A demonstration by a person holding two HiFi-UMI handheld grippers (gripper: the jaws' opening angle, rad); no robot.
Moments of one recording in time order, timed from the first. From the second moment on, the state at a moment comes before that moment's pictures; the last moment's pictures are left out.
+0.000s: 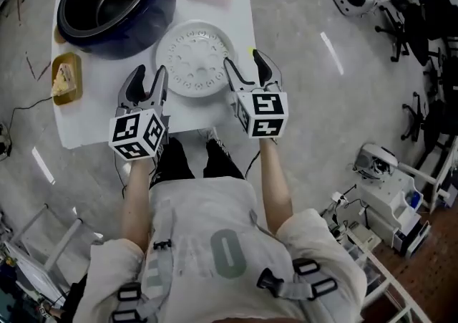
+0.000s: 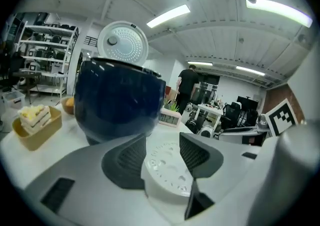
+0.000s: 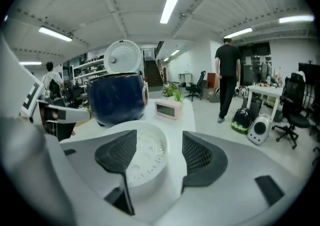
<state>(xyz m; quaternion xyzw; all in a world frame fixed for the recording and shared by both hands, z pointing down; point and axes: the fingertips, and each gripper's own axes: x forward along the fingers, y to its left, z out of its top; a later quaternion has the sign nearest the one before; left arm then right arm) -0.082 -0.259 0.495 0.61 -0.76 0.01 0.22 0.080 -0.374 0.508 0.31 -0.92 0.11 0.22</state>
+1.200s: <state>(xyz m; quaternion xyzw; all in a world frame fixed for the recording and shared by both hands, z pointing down) -0.042 -0.253 0.564 0.54 -0.78 0.04 0.31 0.081 -0.362 0.567 0.25 -0.92 0.16 0.26</state>
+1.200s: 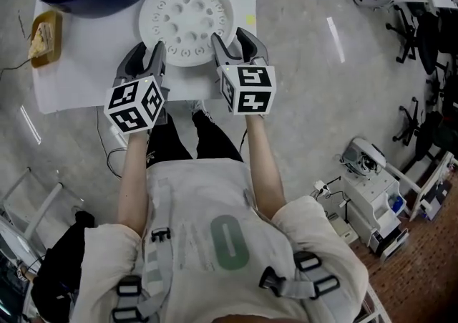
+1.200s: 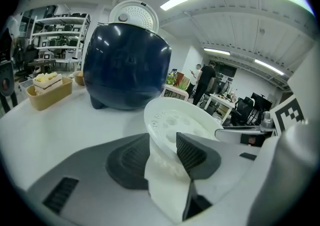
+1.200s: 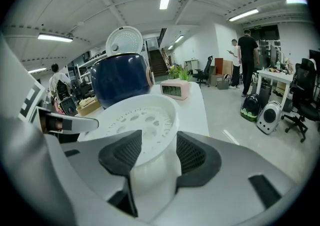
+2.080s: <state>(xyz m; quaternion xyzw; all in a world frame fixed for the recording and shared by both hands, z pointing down) -0.089 -0.314 0.314 0.61 -0.79 -0.02 0.09 0.043 -0.410 0.310 0.31 -0.95 0.02 0.09</state>
